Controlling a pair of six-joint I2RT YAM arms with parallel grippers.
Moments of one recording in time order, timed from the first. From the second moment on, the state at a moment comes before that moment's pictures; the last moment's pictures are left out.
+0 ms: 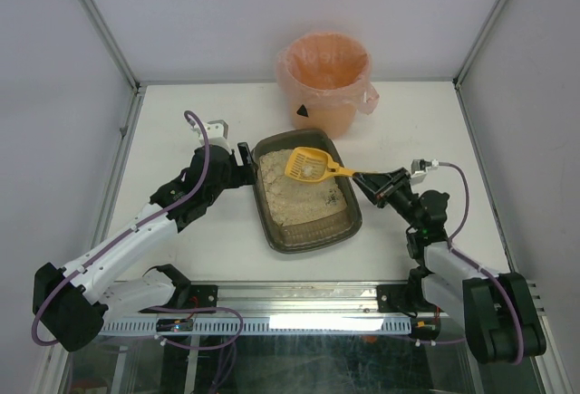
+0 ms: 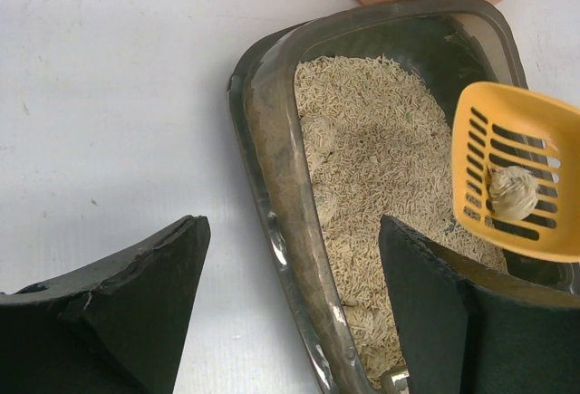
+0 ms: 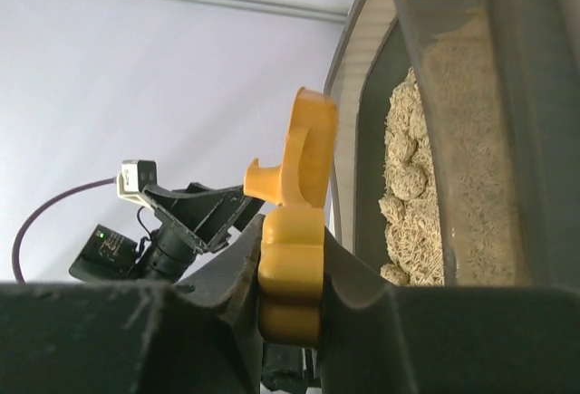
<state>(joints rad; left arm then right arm) -0.65 1.03 0.82 -0.30 -0.34 -0.55 0.16 0.99 0.09 0.92 -0.51 1.43</state>
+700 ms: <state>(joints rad) -0.65 1.03 0.82 -0.29 -0.34 -0.55 0.14 0.93 0.12 0.83 -0.53 1.38</state>
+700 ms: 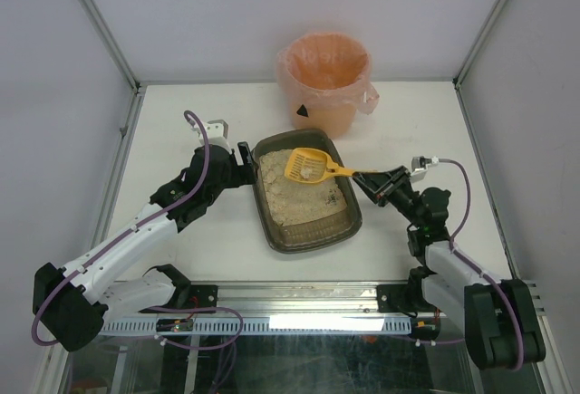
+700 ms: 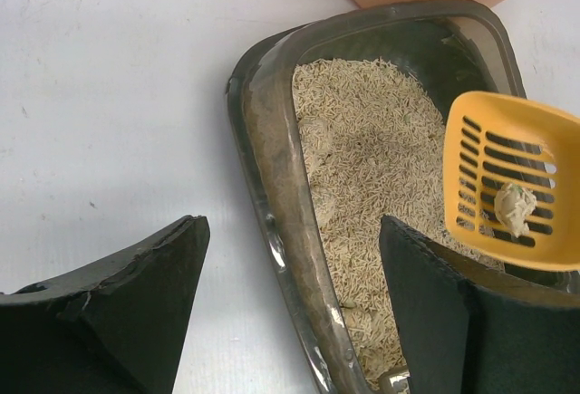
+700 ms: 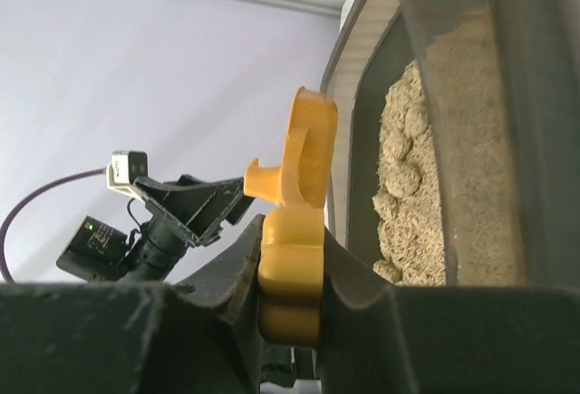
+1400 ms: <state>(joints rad) -0.65 1.03 0.82 -0.29 -0.34 -0.55 0.13 0.95 0.14 0.81 -0.55 1.38</state>
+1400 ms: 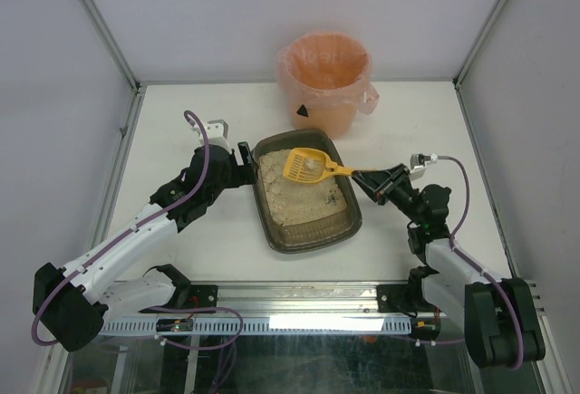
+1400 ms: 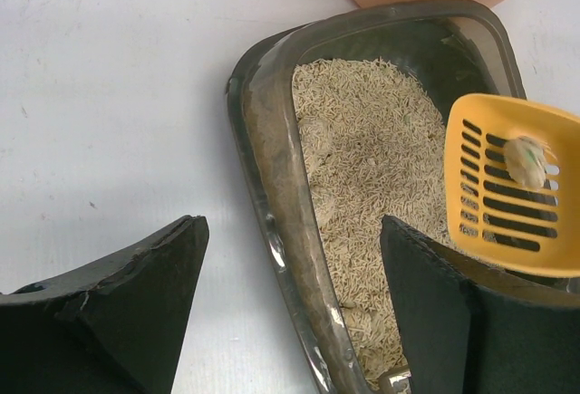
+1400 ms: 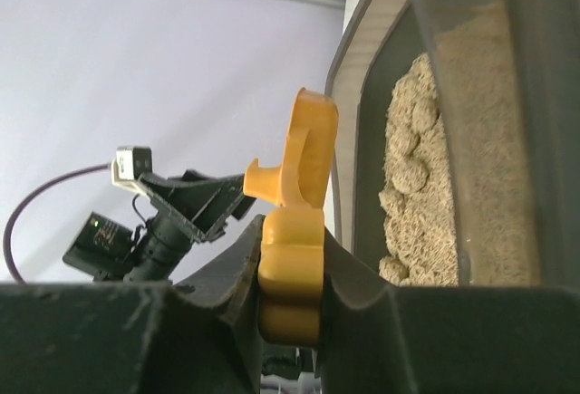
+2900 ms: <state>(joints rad) -0.65 0.95 0.82 -0.30 -0.34 -0.55 0.06 1.31 1.13 0.32 -0.44 1.11</state>
